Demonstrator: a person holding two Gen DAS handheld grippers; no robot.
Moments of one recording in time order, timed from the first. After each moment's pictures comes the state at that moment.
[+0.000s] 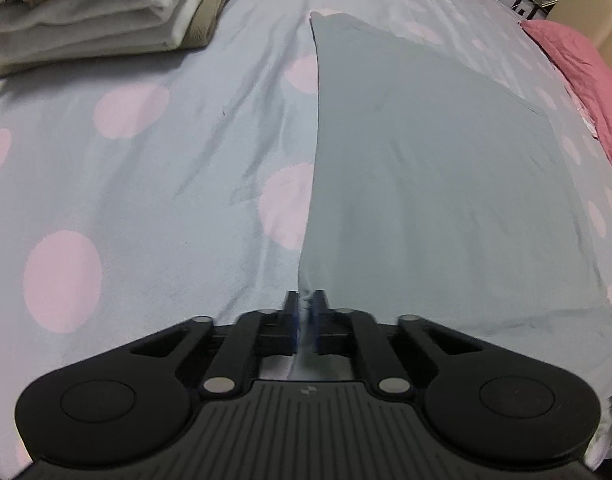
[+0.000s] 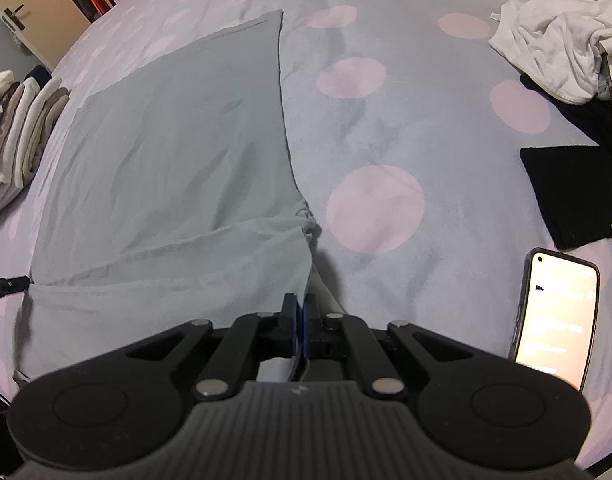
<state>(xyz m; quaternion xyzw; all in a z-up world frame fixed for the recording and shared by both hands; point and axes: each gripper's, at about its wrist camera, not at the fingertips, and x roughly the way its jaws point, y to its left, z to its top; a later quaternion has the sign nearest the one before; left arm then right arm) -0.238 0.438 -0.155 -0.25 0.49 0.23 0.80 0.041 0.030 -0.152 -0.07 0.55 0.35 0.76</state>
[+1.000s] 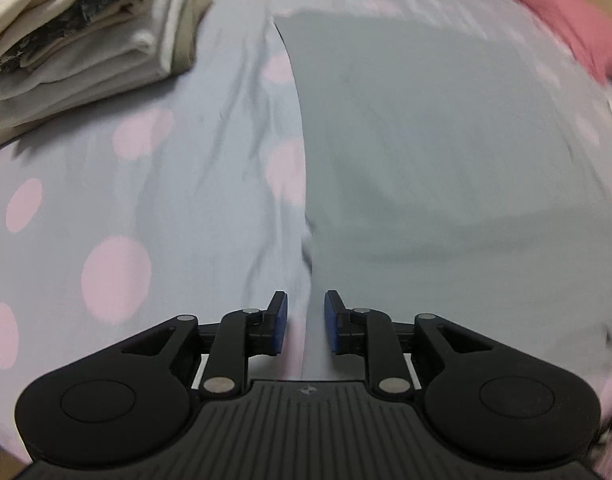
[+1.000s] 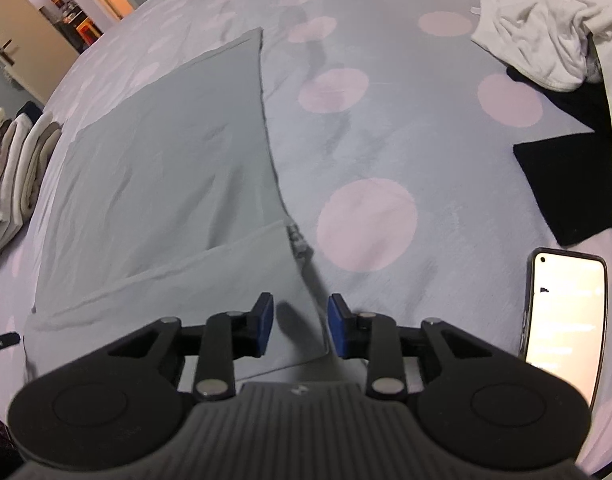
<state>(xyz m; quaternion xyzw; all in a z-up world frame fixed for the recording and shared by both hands) -0.269 0.403 -0.132 -0.13 0.54 0.20 0.81 0.052 0.027 -0.157 -0.03 0.55 0.33 0.77</state>
